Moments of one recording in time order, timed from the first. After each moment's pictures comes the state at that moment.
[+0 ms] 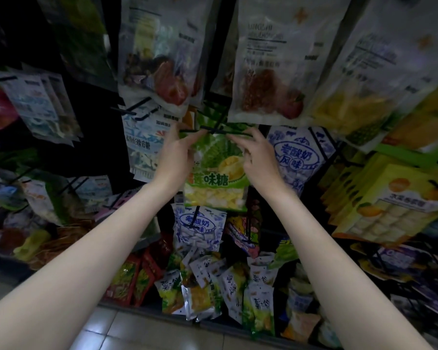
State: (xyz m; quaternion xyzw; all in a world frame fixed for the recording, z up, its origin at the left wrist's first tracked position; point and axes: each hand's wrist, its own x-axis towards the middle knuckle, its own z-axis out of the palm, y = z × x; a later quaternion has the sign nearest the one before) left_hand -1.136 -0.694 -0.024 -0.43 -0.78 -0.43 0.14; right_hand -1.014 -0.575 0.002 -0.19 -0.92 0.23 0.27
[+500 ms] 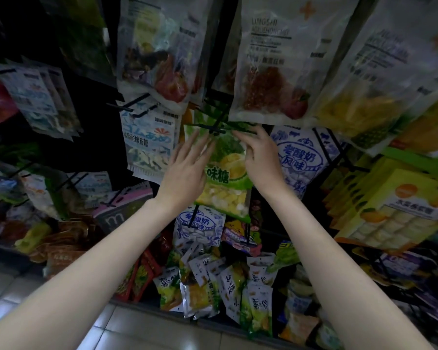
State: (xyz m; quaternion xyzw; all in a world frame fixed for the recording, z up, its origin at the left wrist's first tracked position) left_hand -1.125 -0.690 -0.059 -0.53 -0.79 -0.22 0.22; right_hand -1.014 -0.568 0.003 -0.22 -0.91 0.22 0.28
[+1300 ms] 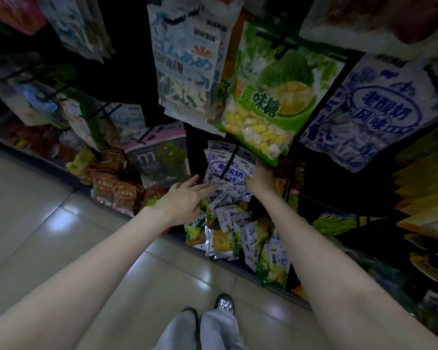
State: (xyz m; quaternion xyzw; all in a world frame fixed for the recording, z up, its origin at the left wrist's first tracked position) left_hand -1.113 -0.767 -0.193 -0.49 -0.84 0.00 -0.22; right_hand -1.062 -0.562 -0.216 -0.36 -0.90 0.24 -0.08
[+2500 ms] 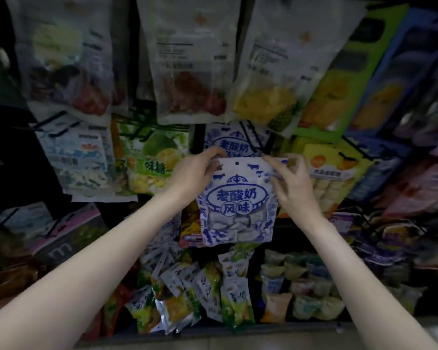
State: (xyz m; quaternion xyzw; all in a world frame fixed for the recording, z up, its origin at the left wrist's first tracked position) left_hand -1.029 -0.617 -0.009 -0.61 -0.69 -0.39 0.00; right_hand -0.833 -0.507 -0.022 -0.24 -0.88 0.09 0.40
